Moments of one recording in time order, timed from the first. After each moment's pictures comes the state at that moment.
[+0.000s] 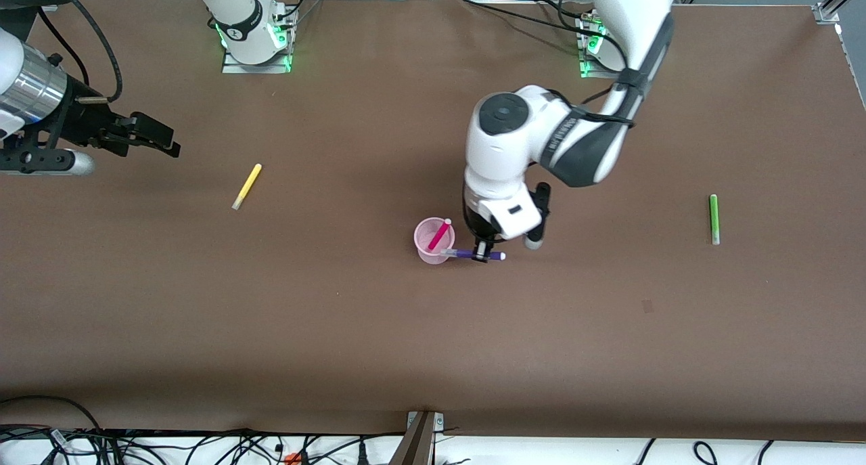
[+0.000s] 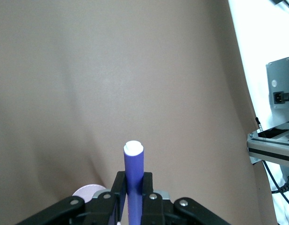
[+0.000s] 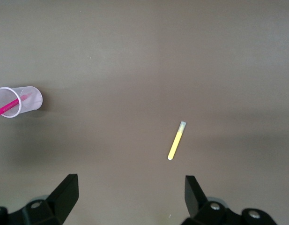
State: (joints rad) left arm -0.53 0.64 -0.14 -1.39 0.40 2.23 -2.17; right arm 0.44 0.06 -0.37 -1.58 0.16 1.58 0.13
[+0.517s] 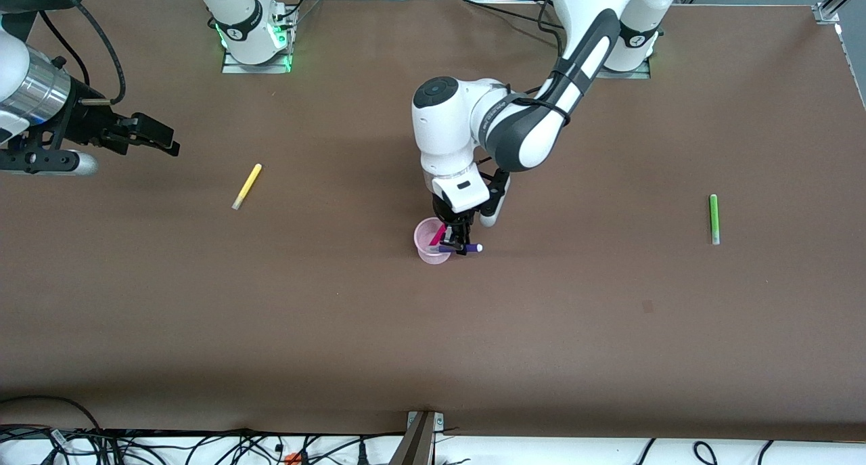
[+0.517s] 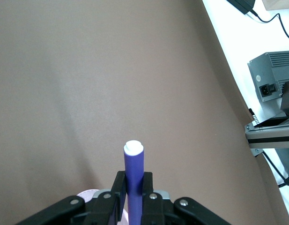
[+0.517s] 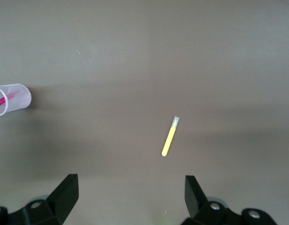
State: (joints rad) left arm -0.63 0.69 -0.13 -1.39 0.63 2.21 -2.34; right arm -0.02 0.02 0.11 -1.64 0.10 1.60 0.18
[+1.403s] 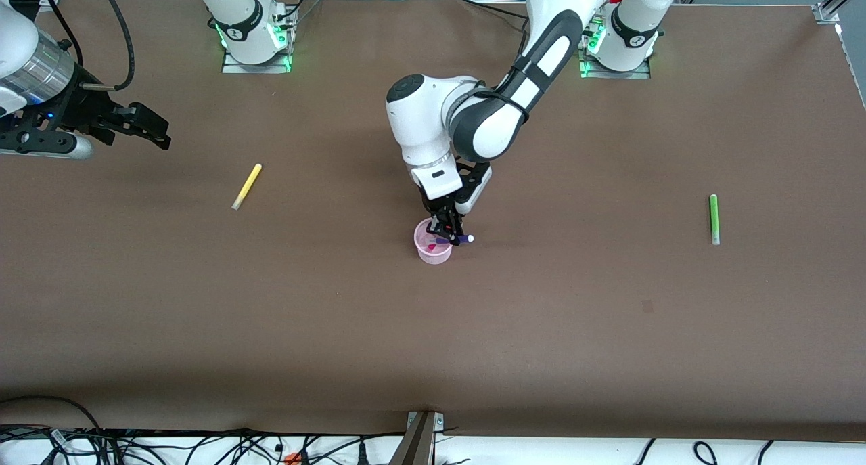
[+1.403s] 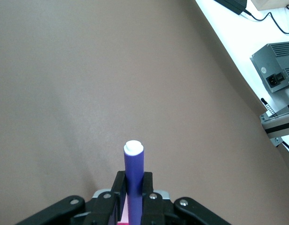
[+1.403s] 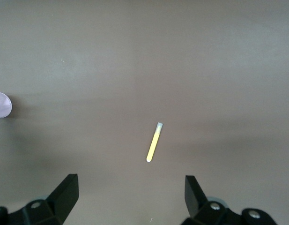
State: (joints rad) left arm -0.71 0.74 -0.12 -1.39 0.74 2.14 -2.39; right arm -0.02 -0.02 0.14 -1.67 0.01 1.64 0.20
